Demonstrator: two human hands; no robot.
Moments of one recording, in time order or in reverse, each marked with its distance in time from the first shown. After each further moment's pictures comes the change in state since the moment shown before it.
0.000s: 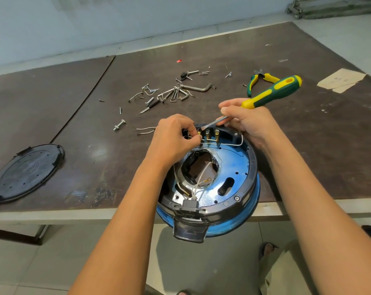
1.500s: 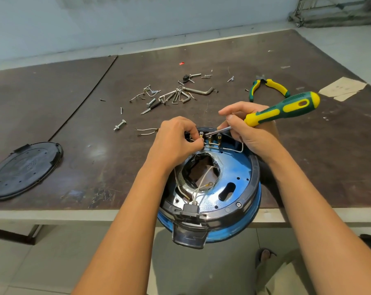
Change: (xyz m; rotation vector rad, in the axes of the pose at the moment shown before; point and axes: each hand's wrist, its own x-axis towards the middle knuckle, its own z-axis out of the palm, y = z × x) left_hand 0.000 0.001 0.000 -0.019 -0.013 -0.026; right_hand -0.018 0.011 -0.009 -0.222 -0.165 -0.437
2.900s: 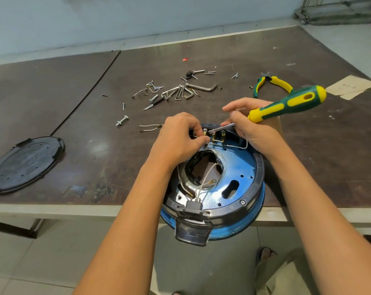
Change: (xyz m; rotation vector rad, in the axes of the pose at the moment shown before) left_hand 0.001 -0.001 0.001 0.013 -0.010 -0.005; right_hand 0.004 -0.001 0.005 -0.058 0.051 -0.056
